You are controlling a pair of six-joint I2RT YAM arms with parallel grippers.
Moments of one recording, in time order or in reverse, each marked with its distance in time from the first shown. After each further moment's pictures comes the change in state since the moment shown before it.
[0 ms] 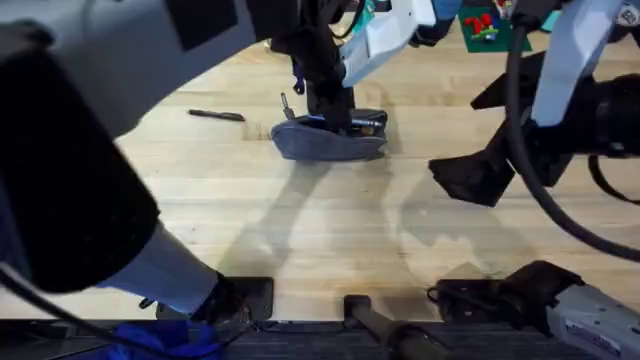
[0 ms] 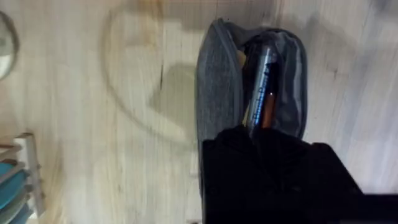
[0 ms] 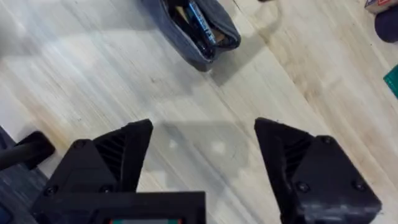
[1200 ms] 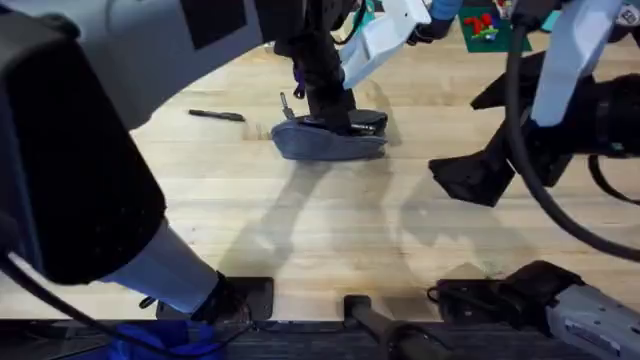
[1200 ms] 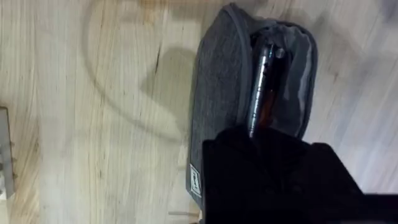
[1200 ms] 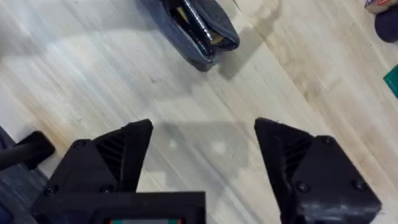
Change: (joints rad) left arm -0.001 0.022 0.000 -0.018 -0.029 -0.120; right arm 0.000 0.000 0.000 0.000 0.000 0.000
